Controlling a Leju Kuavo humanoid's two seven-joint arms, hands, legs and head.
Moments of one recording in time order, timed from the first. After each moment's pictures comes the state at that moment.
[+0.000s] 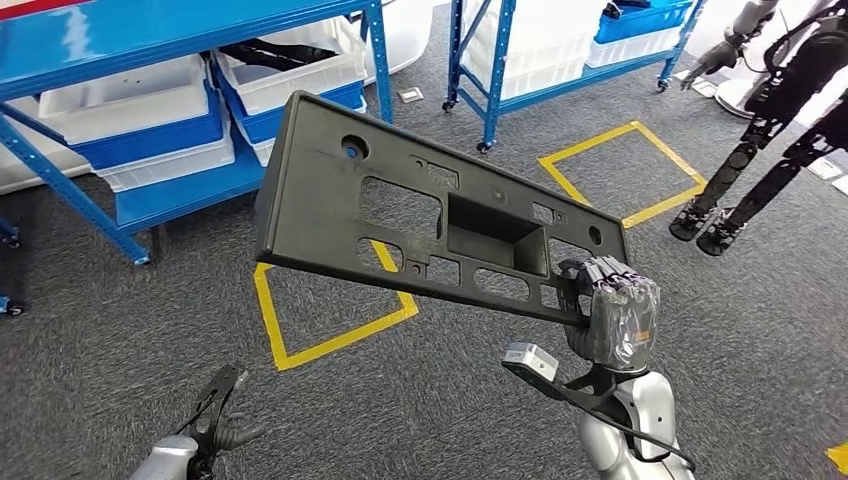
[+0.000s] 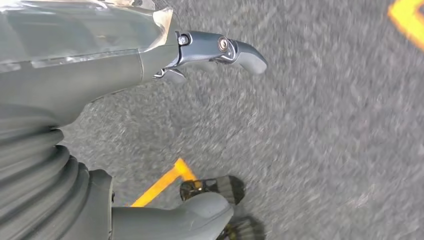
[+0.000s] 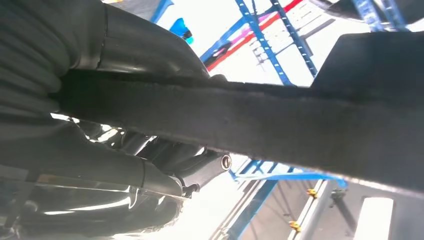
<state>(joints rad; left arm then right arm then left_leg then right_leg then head) -0.42 0.01 0.64 -0.21 -0.87 -0.26 0.03 -0.11 -0.12 0.26 -1.48 1.13 -0.67 -0.26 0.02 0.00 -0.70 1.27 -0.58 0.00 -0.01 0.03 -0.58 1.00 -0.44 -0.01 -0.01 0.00</state>
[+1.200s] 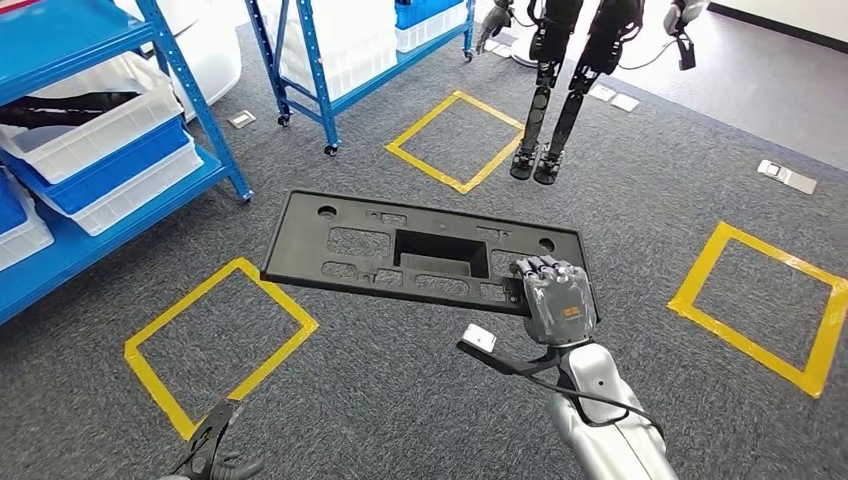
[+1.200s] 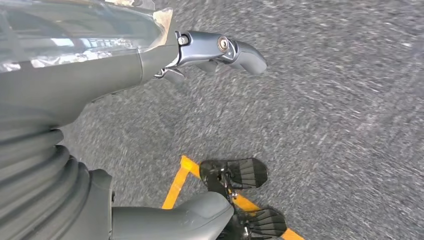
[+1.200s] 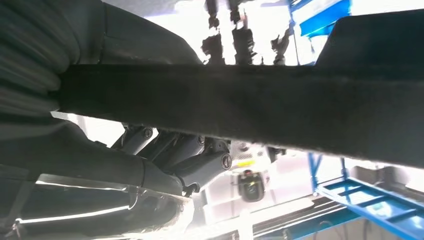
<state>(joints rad) -0.32 0.01 0.66 -0.21 -0.81 -0.25 0.01 -0.32 -0.10 0.38 -1.07 1.42 -0.62 -0.08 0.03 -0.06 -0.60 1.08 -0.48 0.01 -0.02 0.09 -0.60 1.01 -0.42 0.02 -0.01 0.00</state>
